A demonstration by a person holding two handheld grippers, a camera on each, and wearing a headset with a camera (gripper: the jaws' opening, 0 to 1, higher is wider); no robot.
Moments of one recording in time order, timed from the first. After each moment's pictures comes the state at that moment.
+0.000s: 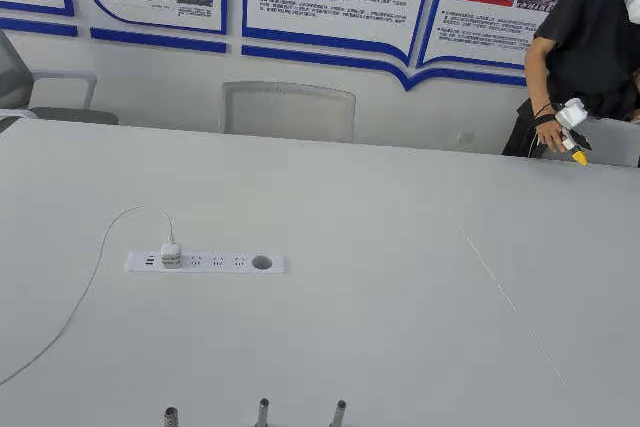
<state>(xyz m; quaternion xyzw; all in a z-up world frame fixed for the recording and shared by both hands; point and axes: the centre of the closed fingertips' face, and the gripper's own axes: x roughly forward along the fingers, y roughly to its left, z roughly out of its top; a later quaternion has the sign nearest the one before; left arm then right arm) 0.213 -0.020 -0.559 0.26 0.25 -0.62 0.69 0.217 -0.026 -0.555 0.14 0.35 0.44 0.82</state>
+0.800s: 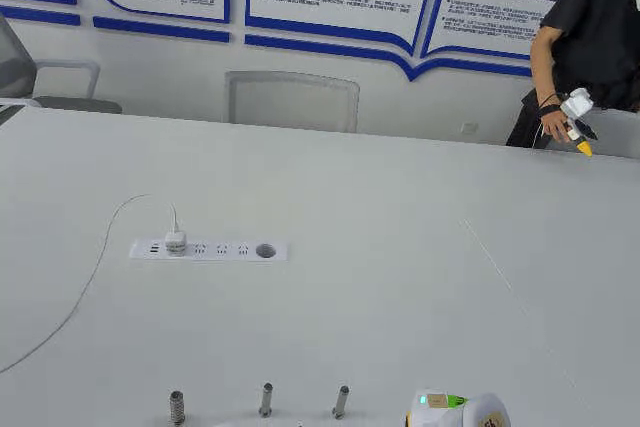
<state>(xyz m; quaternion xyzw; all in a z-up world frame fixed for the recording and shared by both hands) 0.224 -0.024 -0.552 0.24 0.25 -0.62 0.71 0.227 -0.016 -0.532 0.10 0.34 0.46 0.81</state>
